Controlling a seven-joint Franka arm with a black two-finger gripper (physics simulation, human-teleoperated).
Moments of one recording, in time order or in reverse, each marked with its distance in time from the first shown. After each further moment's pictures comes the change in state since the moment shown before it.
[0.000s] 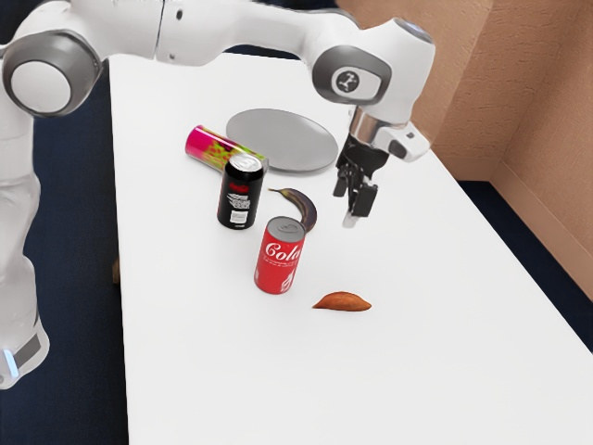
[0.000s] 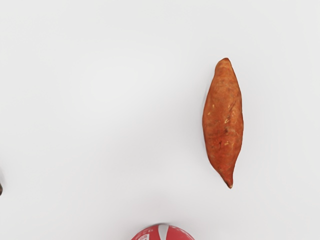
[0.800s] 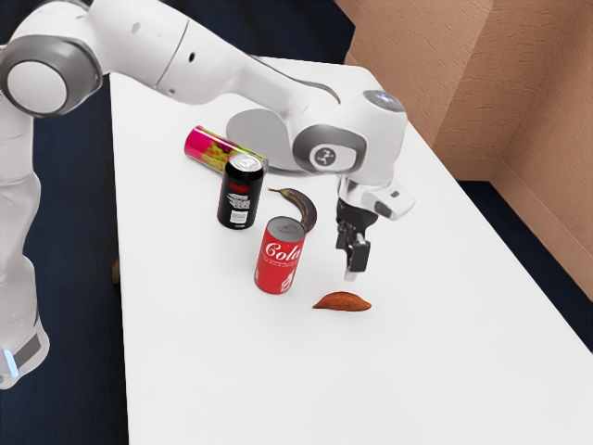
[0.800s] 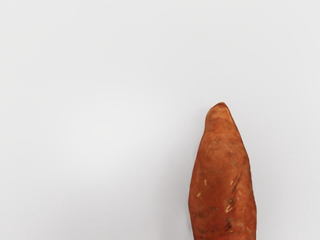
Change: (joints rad) arm -0.004 0.004 -0.027 -0.287 -0.022 0.425 0.009
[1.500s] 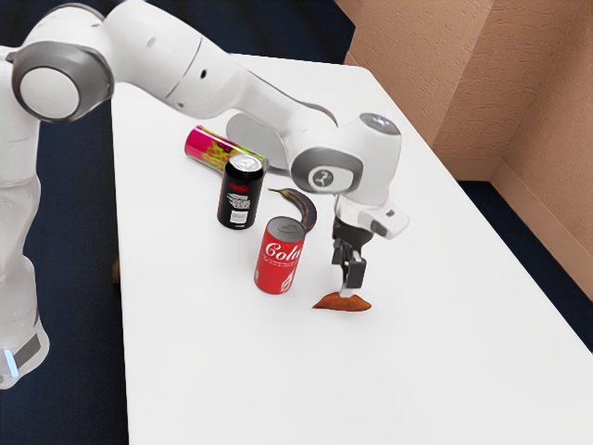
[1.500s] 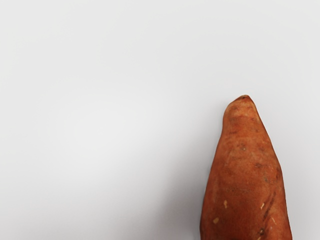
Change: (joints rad) arm 0.001 0.043 0.000 -0.042 -0.012 0.070 -0.003
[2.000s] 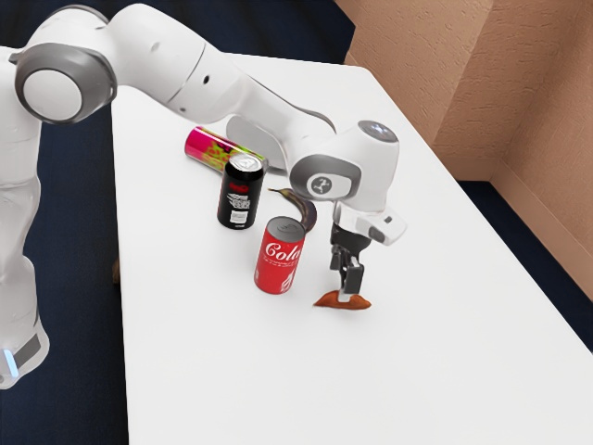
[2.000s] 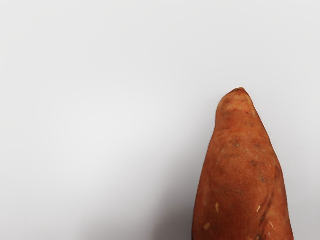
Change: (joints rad) arm -0.001 0.014 0.000 -0.017 -0.001 0.029 -0.001
